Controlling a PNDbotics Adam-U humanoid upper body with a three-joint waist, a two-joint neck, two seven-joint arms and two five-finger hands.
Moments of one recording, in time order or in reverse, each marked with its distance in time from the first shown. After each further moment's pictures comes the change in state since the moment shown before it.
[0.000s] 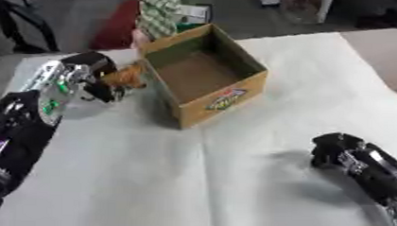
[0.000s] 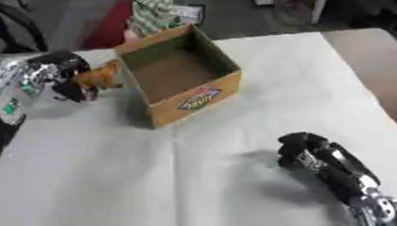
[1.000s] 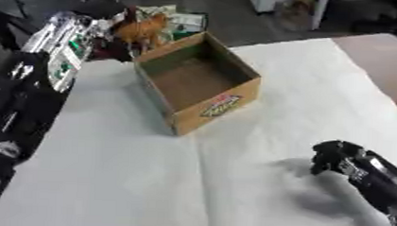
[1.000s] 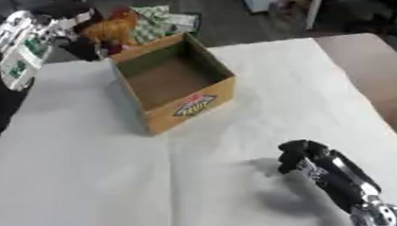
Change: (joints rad) left arm -0.116 -0.066 -0.011 -0.060 -0.133 0.003 0.024; right arm -0.007 -0.002 0.008 0.004 0.001 0.002 0.012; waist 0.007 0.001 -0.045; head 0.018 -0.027
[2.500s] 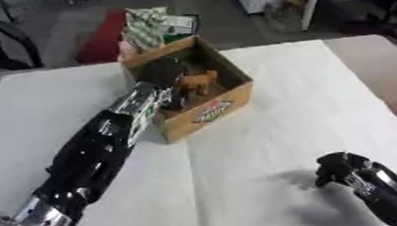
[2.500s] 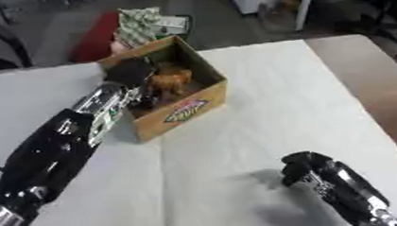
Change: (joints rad) left arm 0.064 -0.228 -0.029 0.184 -0.257 -0.007 0.327; right arm -0.025 0.000 0.017 0.001 0.000 -0.004 0.022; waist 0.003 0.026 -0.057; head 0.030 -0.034
